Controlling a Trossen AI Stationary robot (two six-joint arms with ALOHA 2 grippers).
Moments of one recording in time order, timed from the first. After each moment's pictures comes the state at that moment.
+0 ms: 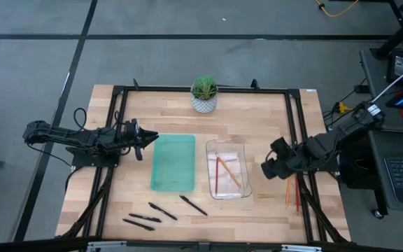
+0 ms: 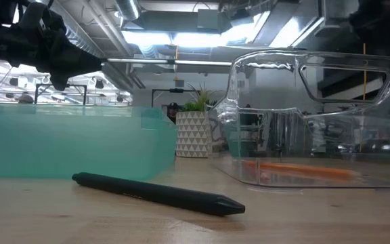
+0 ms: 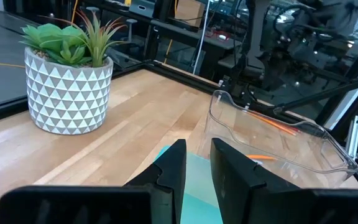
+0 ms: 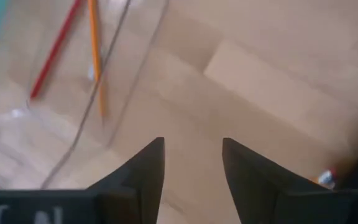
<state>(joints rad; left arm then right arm) -0.11 0.28 0.08 0.10 -0.41 -0.34 0.57 1.05 0.84 -1.10 0.25 1.60</state>
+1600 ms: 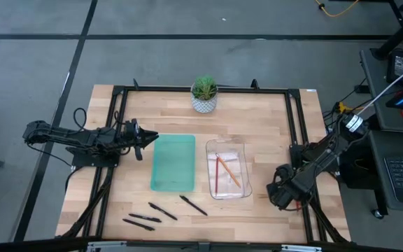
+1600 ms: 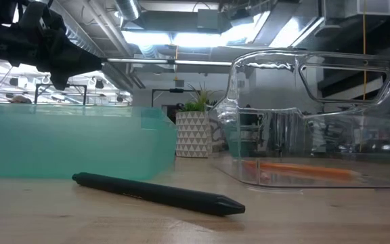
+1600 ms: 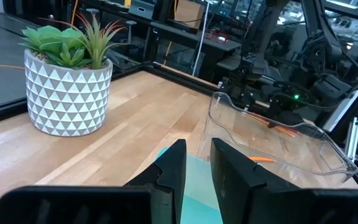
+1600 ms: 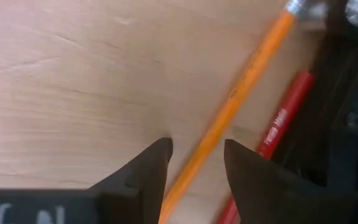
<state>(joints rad) -0.11 0.28 0.08 0.11 -0.41 -0.34 0.84 1.48 0.66 -0.90 -0.09 2.11</state>
